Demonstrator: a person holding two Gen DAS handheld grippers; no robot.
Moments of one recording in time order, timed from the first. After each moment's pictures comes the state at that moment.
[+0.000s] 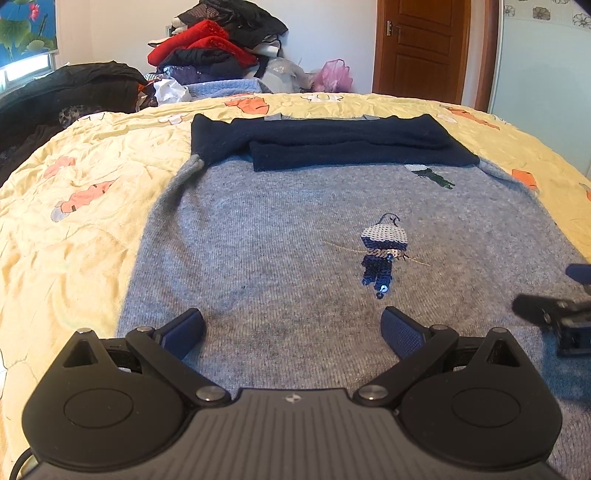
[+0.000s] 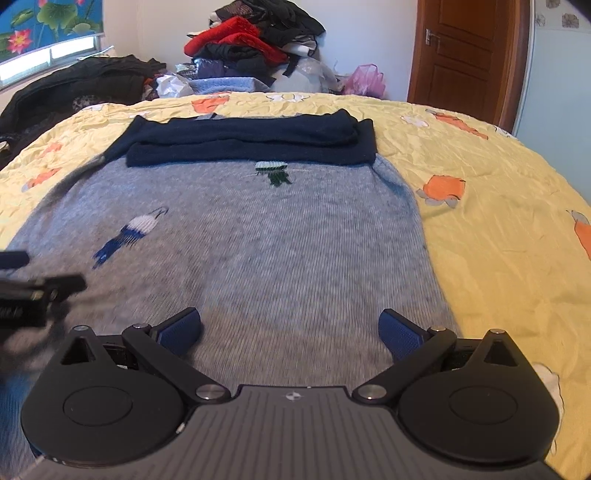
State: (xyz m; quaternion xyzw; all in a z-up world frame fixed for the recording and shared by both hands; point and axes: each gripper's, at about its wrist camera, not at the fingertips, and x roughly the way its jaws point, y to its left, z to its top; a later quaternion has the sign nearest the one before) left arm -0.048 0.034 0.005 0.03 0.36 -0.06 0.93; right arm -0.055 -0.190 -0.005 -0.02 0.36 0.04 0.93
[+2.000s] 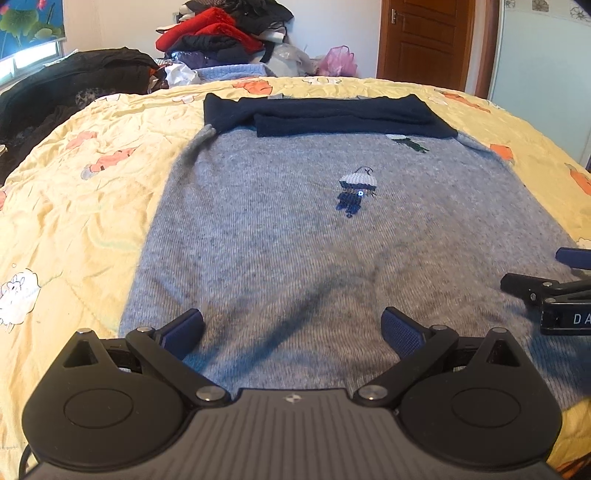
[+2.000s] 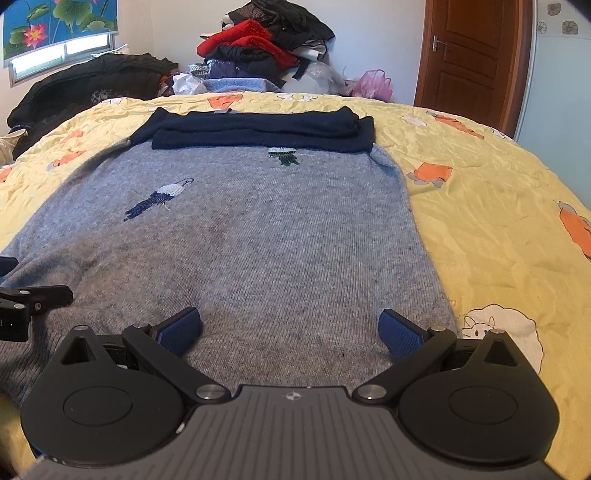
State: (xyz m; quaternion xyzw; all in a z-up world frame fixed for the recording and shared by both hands) left arm -0.118 0.028 0.011 0.02 0.39 -0.05 0.92; right arm -0.107 -0.193 -0.004 -0.03 0.36 0.05 0.93
